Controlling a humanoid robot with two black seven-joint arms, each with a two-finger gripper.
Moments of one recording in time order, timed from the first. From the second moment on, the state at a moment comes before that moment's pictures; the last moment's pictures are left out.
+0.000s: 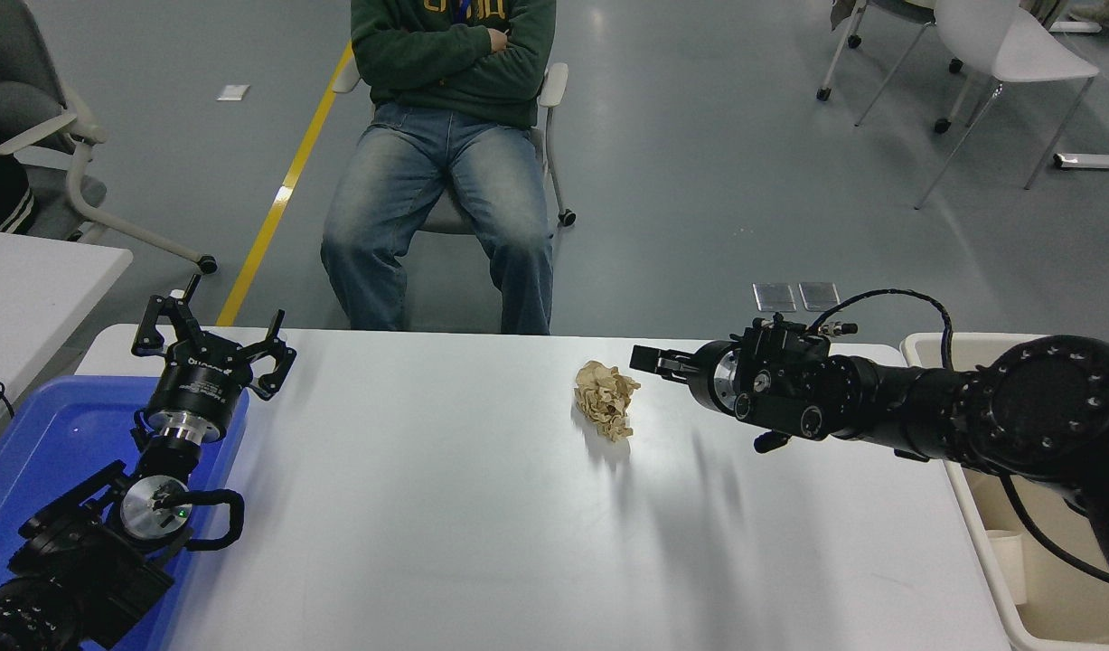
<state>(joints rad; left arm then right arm) -0.55 0.33 -0.83 -0.44 -0.19 -0.66 -0.48 1.30 -0.01 -0.82 0.67 -0.27 -0.14 0.04</state>
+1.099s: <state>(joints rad) -0.55 0.33 -0.83 -0.44 -0.19 -0.66 -0.48 1.21 0.00 -0.60 0.75 -0.27 -0.13 0.04</state>
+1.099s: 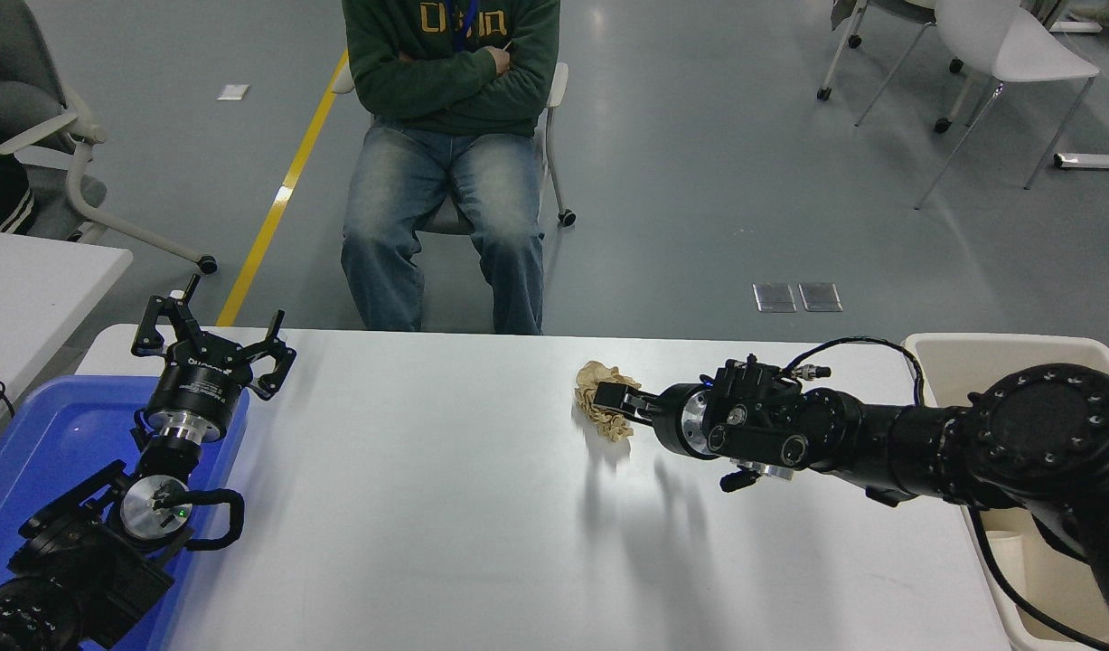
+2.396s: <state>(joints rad) -0.55 0.33 -0.83 -0.44 -0.19 -0.66 -0.48 1.13 0.00 -0.46 0.70 -0.30 -0.15 0.04</state>
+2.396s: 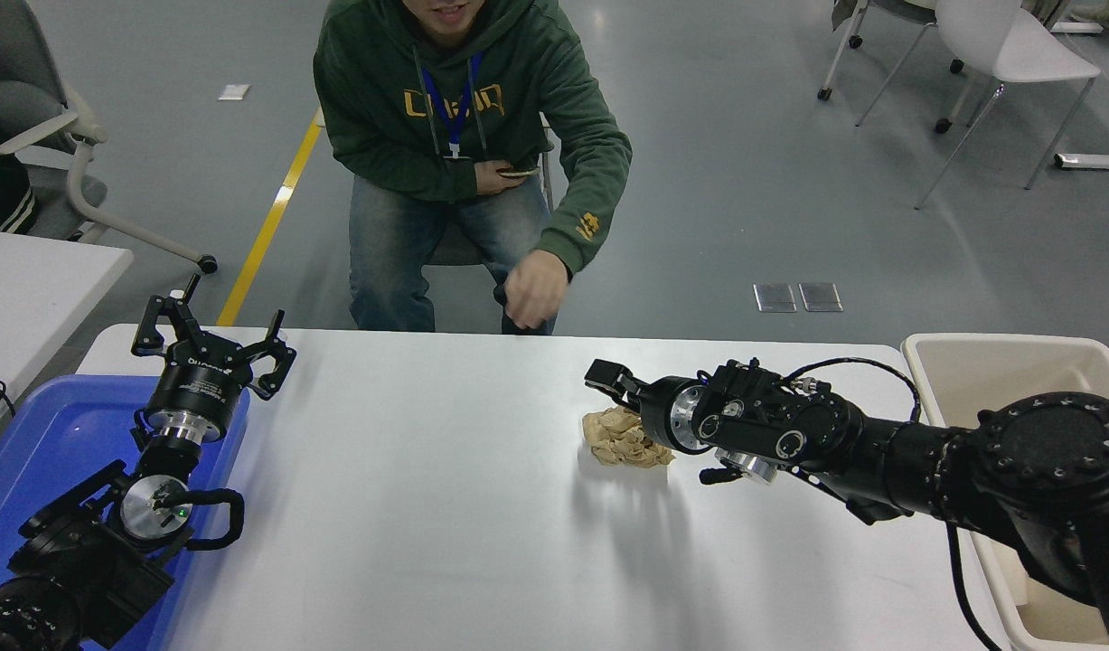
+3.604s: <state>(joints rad) -0.55 0.33 -0.83 -0.44 -0.19 -0.66 -0.48 1.14 0.00 -0.66 0.70 -0.57 -0.11 0.04</state>
